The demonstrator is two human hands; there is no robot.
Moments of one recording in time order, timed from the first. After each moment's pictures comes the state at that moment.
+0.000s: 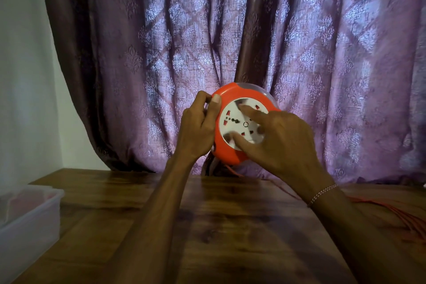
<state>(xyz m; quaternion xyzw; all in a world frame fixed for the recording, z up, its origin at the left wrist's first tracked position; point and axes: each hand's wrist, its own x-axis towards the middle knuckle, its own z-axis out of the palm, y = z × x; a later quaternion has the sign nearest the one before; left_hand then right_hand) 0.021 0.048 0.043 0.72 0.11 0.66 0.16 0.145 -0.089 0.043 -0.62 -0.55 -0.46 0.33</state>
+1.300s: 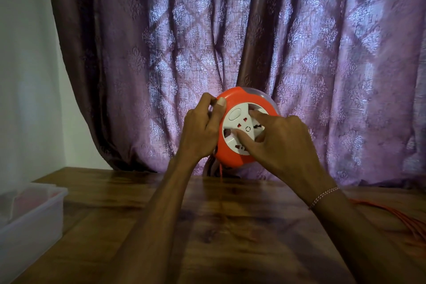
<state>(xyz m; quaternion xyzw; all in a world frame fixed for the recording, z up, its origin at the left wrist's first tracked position) 0.020 0.049 0.042 0.74 0.13 0.64 0.16 0.141 -0.087 0.043 -0.64 -0.55 -0.41 0.34</state>
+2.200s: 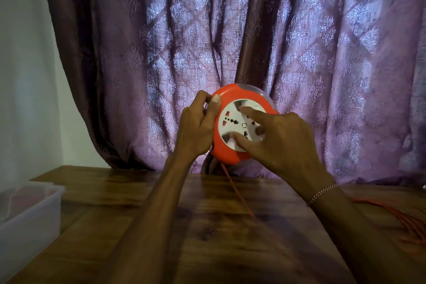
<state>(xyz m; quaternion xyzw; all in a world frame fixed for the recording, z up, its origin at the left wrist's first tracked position) 0.017 0.049 0.043 0.73 0.12 0.66 0.15 0.143 -0.094 0.045 -0.62 -0.57 -0.43 0.34</state>
